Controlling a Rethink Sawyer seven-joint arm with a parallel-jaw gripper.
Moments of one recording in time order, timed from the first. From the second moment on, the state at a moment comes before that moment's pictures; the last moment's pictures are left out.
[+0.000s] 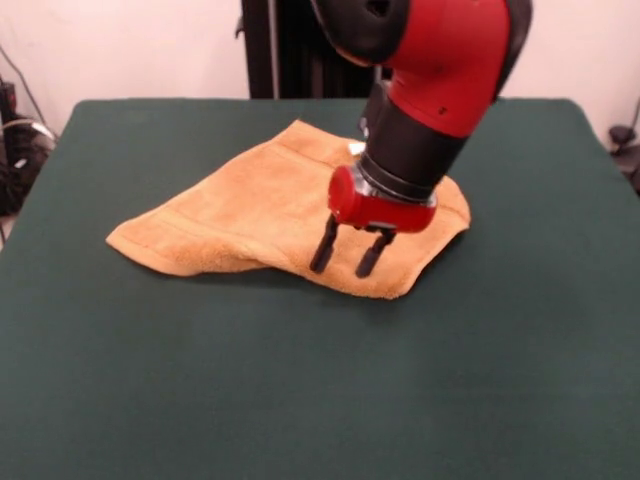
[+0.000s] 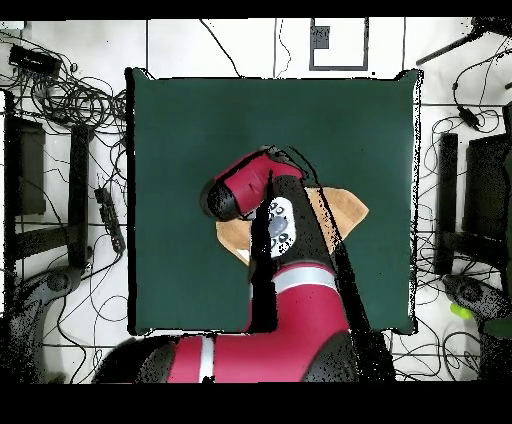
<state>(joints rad) -0.05 -0.38 0.11 1.27 -0.83 0.70 2.05</state>
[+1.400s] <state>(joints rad) 0.07 -0.28 -0.07 1.14 -0.56 0.83 2.14</state>
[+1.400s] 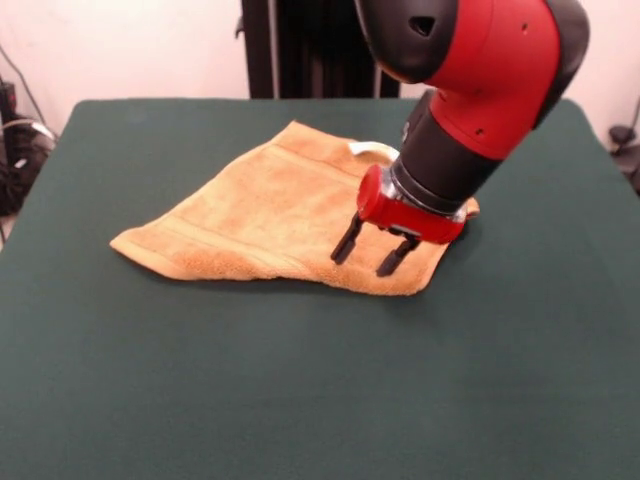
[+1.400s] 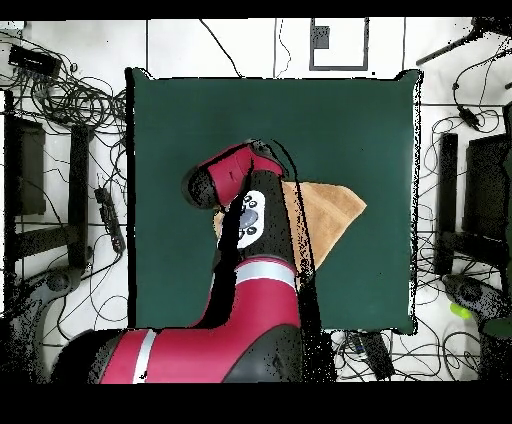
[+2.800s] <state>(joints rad) 0.07 -0.20 -0.10 1.09 -0.51 1.15 2.14</state>
